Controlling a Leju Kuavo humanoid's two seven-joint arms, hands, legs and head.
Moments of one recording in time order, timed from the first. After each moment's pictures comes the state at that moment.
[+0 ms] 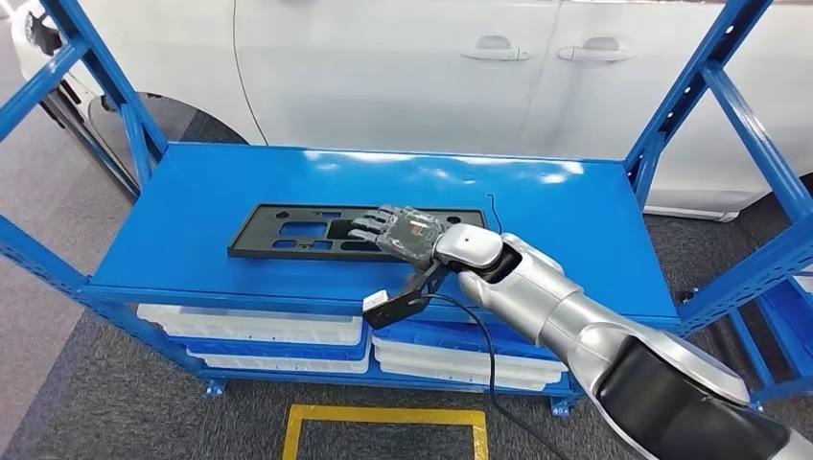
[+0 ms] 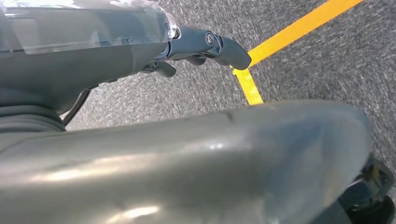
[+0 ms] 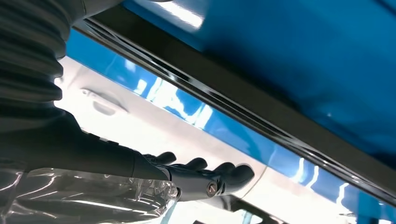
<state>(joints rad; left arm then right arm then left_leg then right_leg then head) -0.14 -0.17 0.85 -0.20 -1.36 0.00 -0.03 -0.96 -0.12 1.05 -0.84 0.91 0.04 -0.30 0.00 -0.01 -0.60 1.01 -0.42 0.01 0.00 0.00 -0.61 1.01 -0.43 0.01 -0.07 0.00</state>
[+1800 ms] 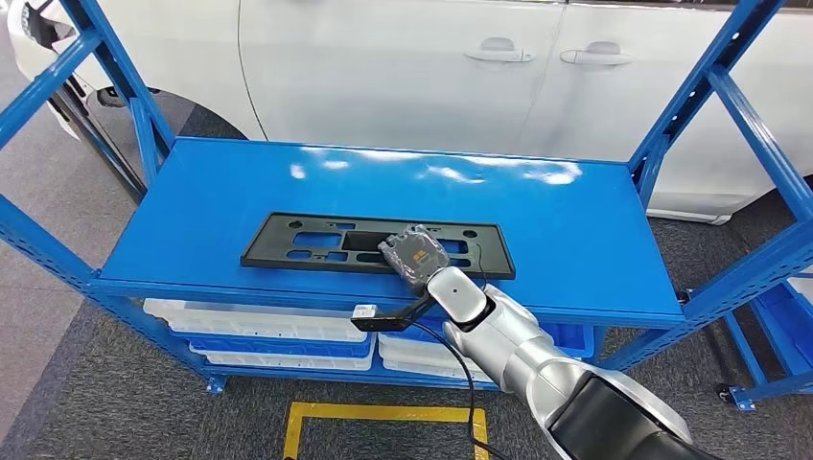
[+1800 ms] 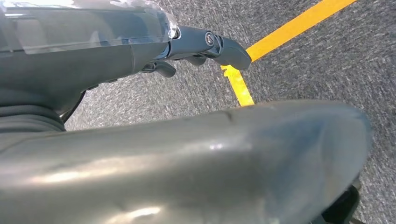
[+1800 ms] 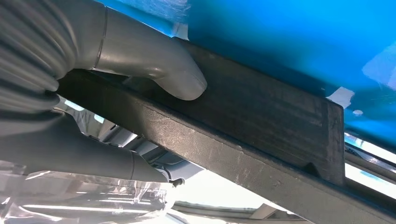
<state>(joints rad) -0.16 -0.19 0.85 -0.20 -1.35 0.00 -0.04 -0.81 0.07 0.80 -0.52 1.36 -0.36 -0.02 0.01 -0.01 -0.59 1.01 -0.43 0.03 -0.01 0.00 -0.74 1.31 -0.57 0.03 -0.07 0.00</state>
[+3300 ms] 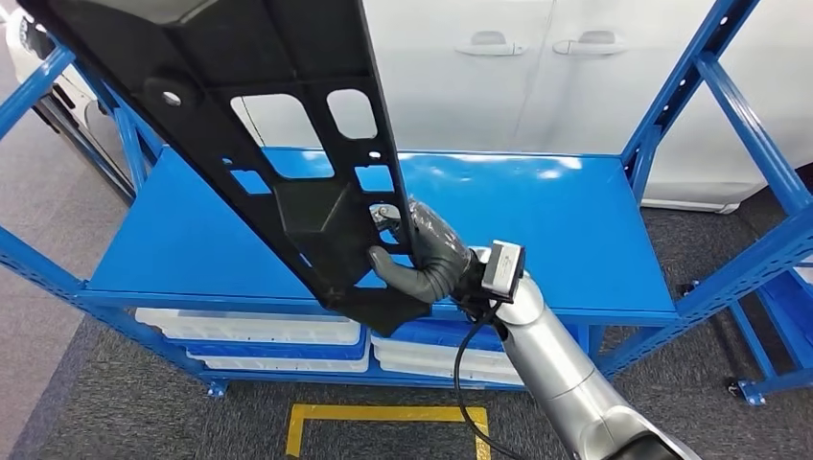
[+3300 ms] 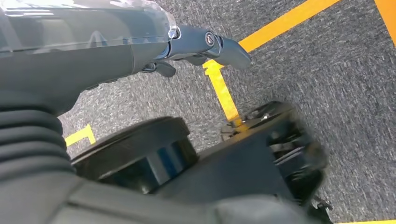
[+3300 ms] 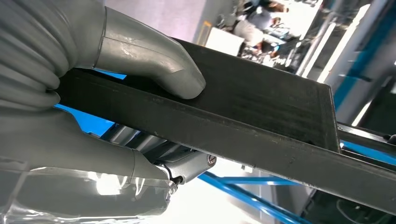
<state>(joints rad) -0.16 -0.19 0.86 -0.20 -1.31 0.03 -0.14 -0.56 -0.03 0.48 -1.44 -0.06 0.52 -0.63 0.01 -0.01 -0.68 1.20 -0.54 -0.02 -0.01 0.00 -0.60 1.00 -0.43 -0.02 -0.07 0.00</state>
